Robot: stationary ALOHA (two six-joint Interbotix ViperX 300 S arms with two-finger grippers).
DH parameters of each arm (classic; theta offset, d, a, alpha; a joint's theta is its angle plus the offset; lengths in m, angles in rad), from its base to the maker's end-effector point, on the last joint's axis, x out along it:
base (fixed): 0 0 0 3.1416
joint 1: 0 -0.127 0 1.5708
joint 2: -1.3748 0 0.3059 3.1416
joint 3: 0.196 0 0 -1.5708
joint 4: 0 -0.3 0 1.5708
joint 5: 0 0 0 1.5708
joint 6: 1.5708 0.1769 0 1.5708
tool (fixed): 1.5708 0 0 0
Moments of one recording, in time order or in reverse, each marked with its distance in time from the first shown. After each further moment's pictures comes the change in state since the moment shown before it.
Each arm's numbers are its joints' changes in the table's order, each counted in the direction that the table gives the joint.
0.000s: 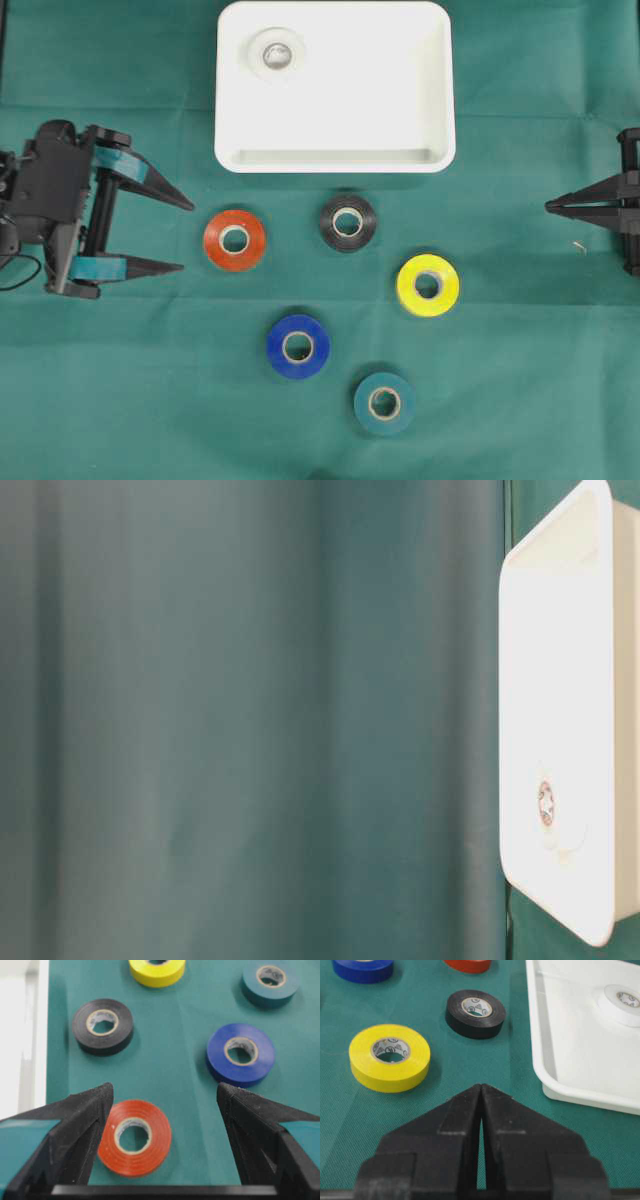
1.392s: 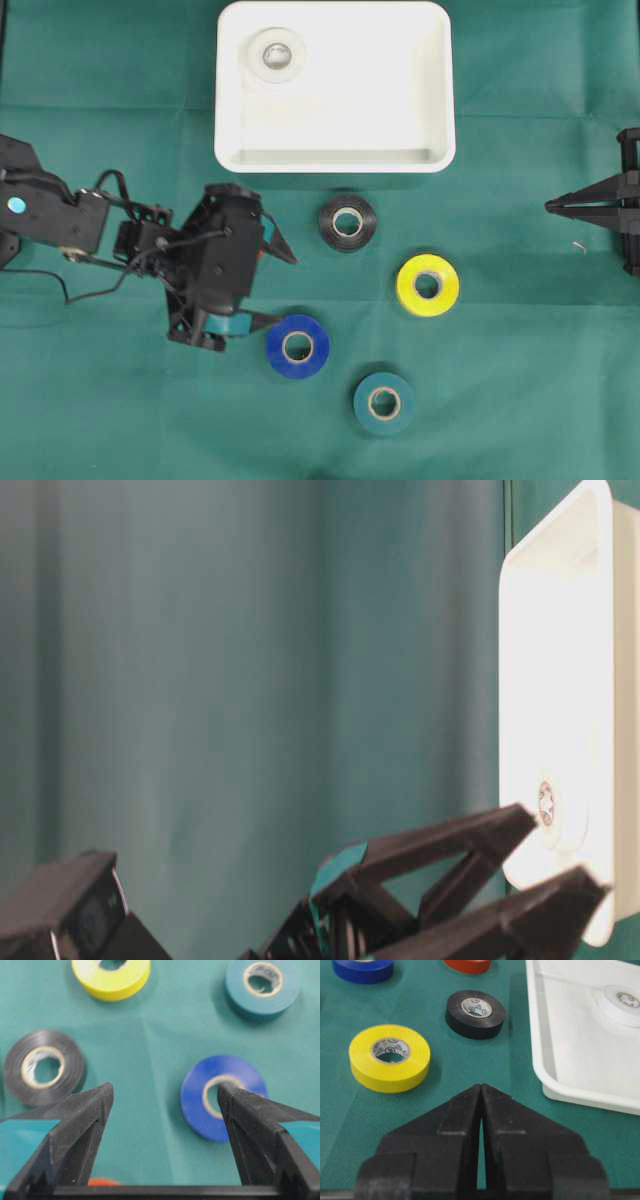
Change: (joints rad) left arm 0.072 0.485 0.382 0.000 -0.086 0.005; right arm 0.000 0.000 0.000 0.000 -0.002 0.002
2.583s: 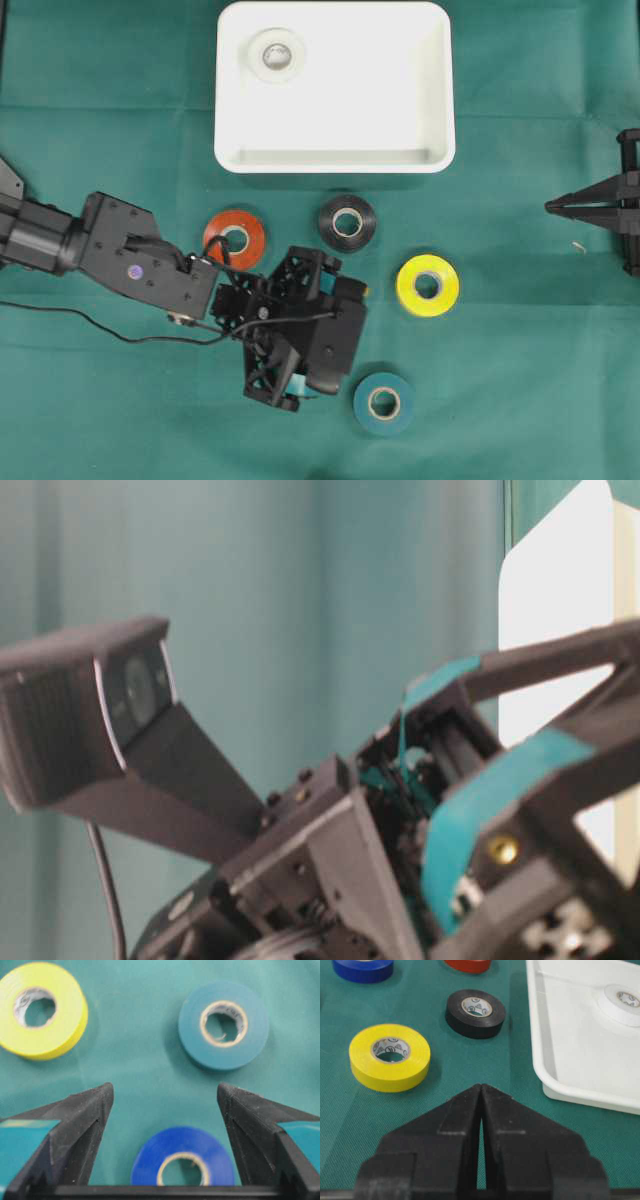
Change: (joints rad) left arm 0.078 0.298 0.314 0.000 -0.114 -0.005; right arm 0.000 -0.002 -0.002 0.000 0.002 0.000
